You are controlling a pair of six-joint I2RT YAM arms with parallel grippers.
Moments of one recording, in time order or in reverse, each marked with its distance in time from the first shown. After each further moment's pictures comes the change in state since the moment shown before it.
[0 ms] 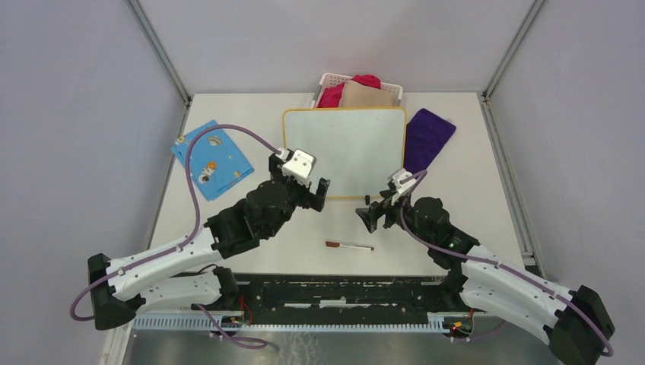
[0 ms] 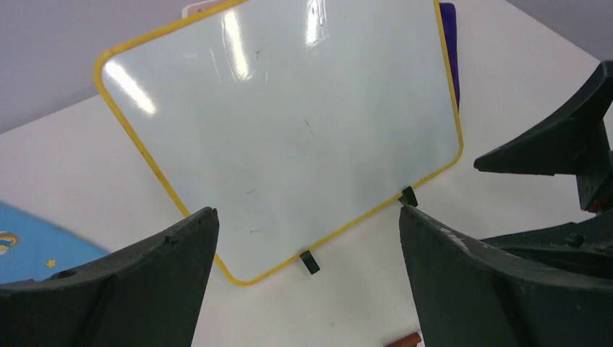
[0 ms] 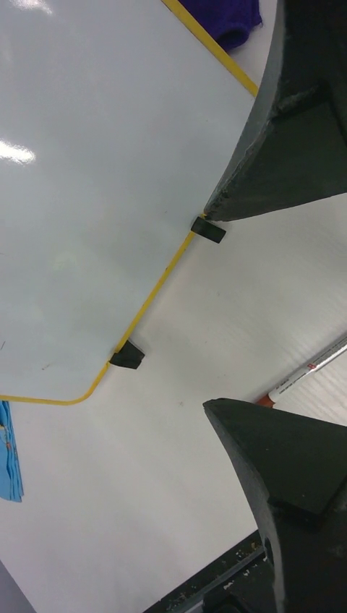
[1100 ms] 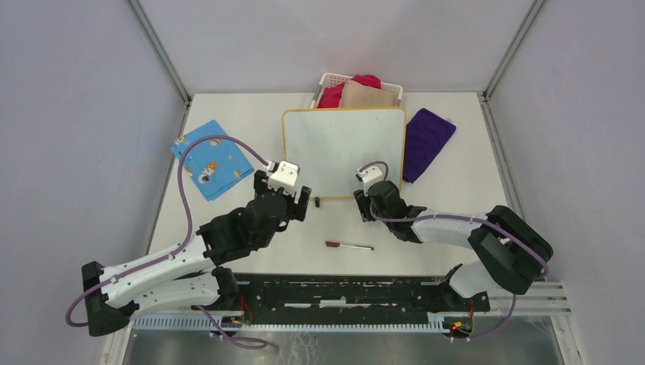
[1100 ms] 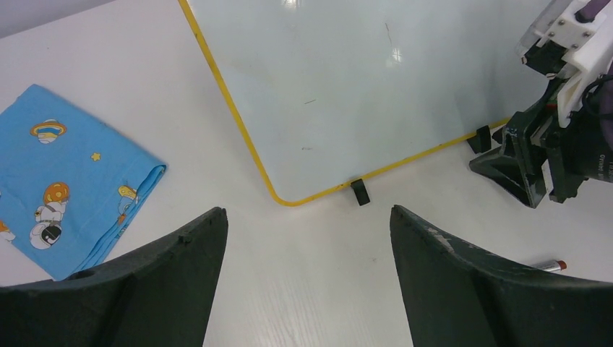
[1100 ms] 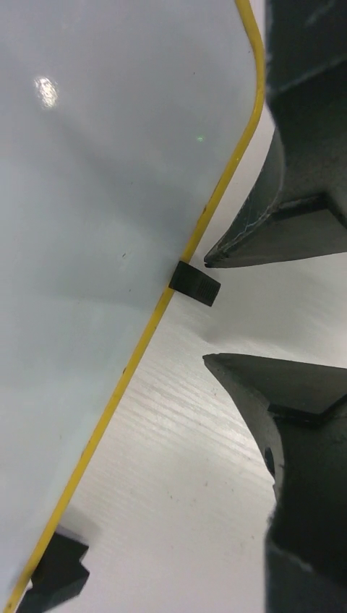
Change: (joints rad) left arm 0.000 -0.104 -0.130 -0.224 -0.132 -0.161; right arm -0.013 0.698 0.172 0.069 0.232 -0.008
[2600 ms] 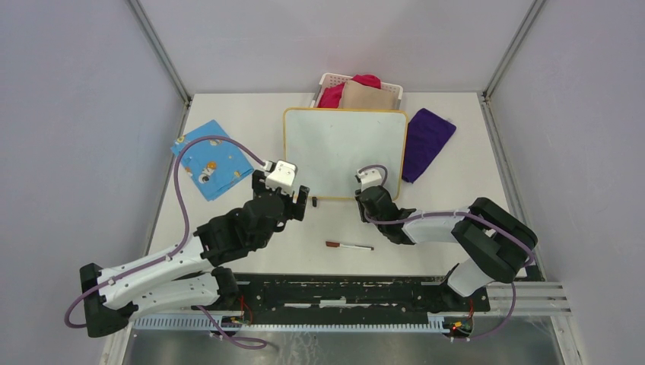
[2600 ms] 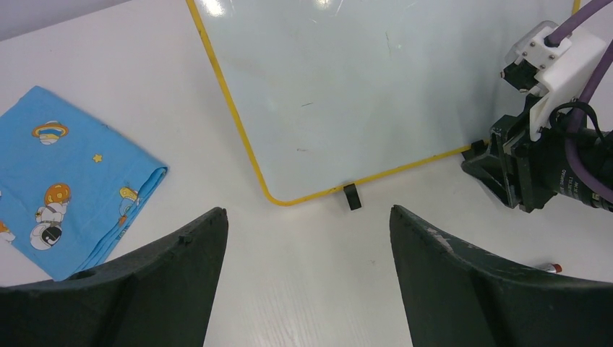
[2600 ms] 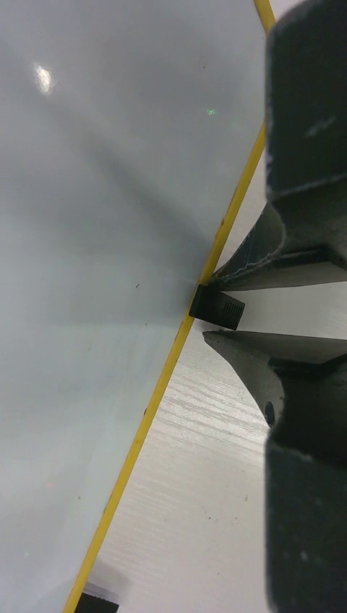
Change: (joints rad) left arm 0.000 -0.020 0.000 0.000 -0.004 0.000; right arm 0.055 0.087 0.006 0.062 0.144 0.154
